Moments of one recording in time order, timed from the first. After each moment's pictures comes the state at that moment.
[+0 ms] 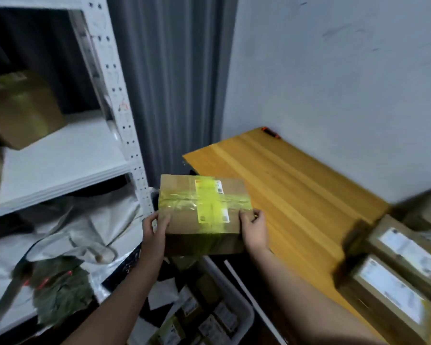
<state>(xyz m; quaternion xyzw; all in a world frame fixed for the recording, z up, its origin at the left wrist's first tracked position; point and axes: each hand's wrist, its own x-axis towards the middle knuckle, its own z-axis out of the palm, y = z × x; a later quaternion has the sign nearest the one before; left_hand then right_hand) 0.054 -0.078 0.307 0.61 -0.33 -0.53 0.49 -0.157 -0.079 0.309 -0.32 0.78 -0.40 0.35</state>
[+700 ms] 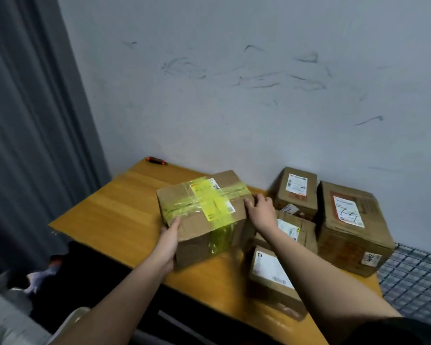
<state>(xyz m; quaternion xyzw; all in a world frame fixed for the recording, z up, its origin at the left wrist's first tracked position) -0.247 -0.110 0.366 0.50 -0.41 -0.72 0.25 -0.445 -0.015 0.385 -0.28 0.88 -0.37 0.13</state>
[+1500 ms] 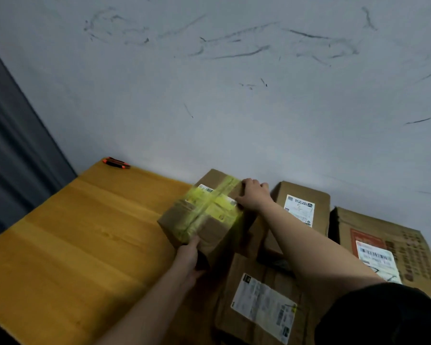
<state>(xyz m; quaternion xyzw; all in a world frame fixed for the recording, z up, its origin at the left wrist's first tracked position) -0.540 -0.182 0.296 0.58 -0.33 -0.73 0.14 -0.741 -0.168 0.343 -0.39 0.89 -0.11 0.19</state>
